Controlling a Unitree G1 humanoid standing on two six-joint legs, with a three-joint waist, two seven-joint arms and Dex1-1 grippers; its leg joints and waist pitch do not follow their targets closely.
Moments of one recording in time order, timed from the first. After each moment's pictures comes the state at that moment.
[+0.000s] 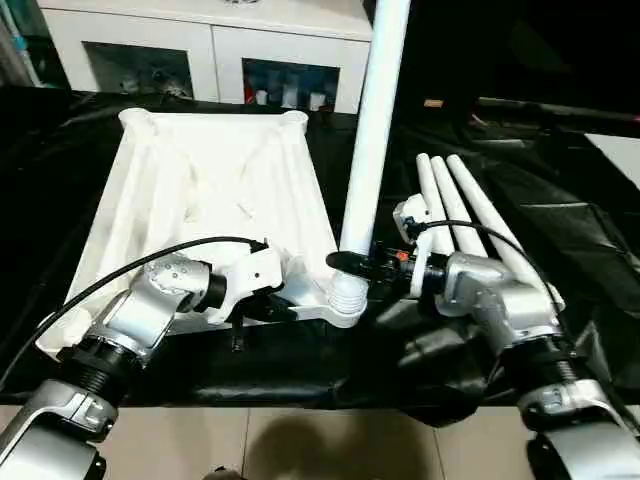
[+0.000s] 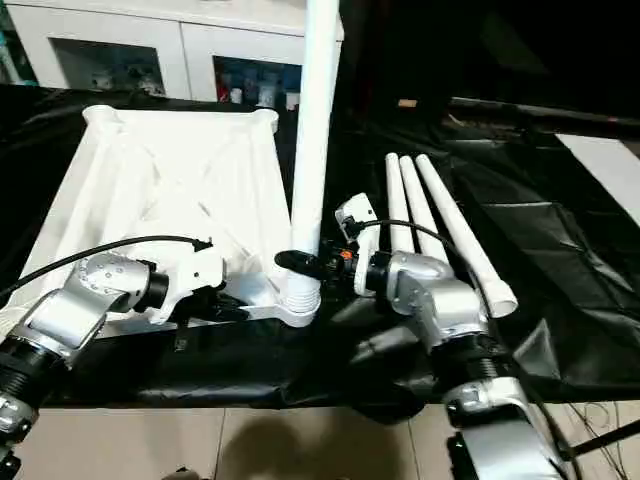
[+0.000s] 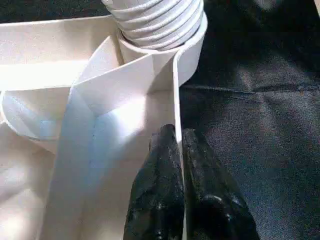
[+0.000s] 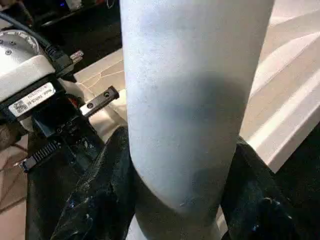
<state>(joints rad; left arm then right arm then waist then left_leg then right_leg) -0.54 0.53 -0.37 0.41 0.03 0.16 -1.19 -0.59 -0.23 0.10 0.55 0.37 0.35 0.99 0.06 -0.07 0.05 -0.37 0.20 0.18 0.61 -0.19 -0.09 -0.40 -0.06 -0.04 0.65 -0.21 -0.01</state>
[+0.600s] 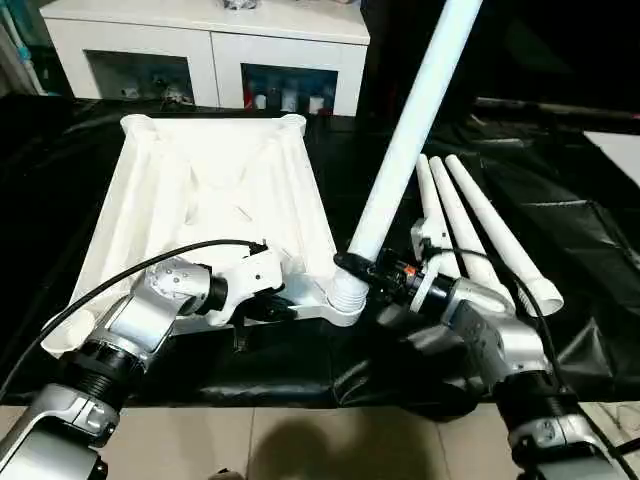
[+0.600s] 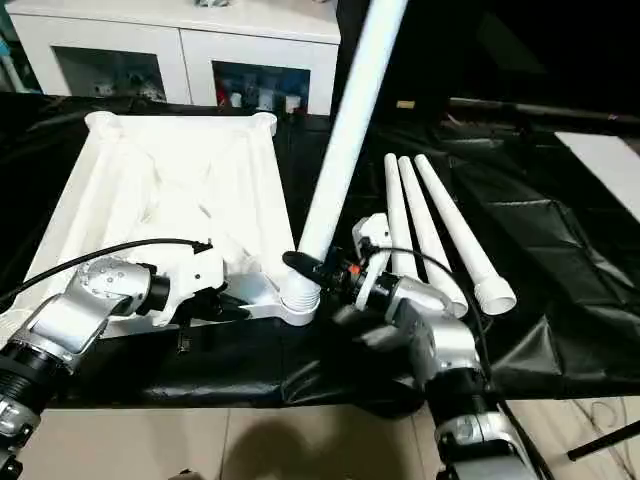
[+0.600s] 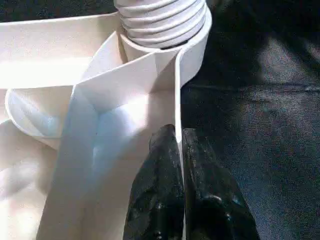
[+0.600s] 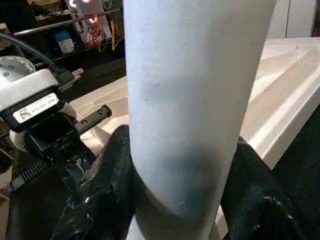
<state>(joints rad) -0.53 0.52 -0.37 0.42 0.03 0.14 -1.15 -0.45 -0.18 0.06 0.52 0.38 0.12 0.95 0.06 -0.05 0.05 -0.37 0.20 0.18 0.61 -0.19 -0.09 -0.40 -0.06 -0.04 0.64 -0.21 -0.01</state>
